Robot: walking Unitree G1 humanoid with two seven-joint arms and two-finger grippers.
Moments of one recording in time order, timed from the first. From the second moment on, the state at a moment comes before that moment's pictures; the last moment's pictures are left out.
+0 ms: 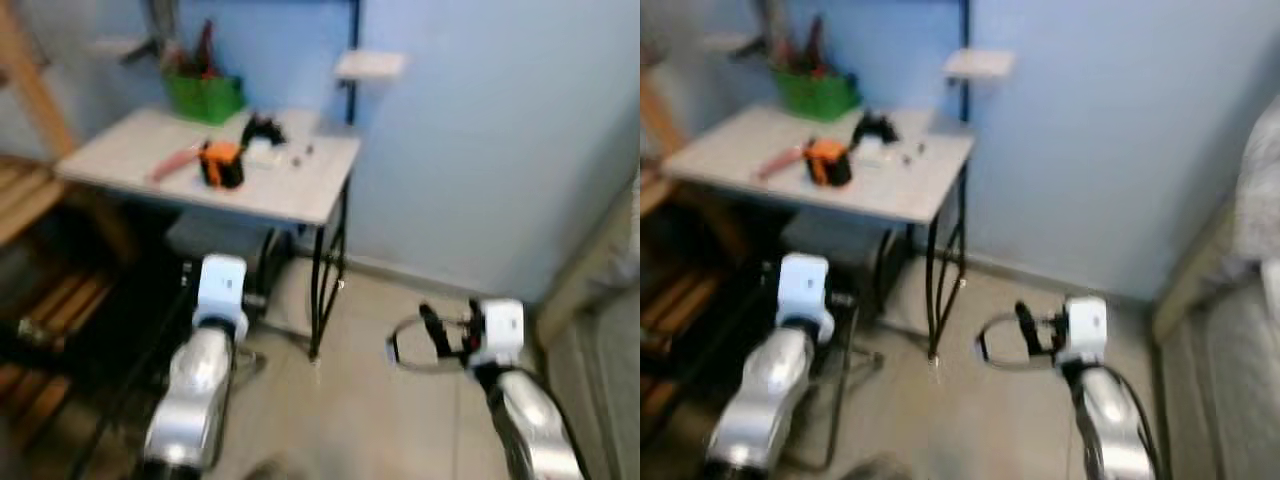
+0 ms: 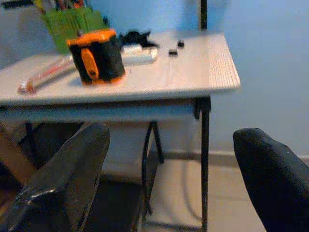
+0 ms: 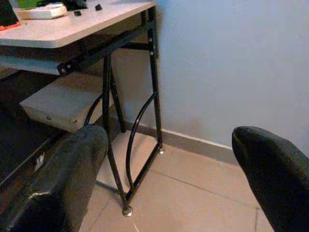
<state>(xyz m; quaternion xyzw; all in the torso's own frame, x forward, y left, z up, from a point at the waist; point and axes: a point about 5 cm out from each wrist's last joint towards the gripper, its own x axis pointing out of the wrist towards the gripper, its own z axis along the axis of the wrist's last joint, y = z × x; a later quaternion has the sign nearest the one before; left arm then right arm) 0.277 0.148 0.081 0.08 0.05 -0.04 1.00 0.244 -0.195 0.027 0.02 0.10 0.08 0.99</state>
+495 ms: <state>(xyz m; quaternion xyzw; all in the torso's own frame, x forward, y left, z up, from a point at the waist) 0.263 0.135 0.070 0.06 0.03 -0.08 0.99 0.221 -0.207 0.021 -0.04 0.10 0.10 0.99</state>
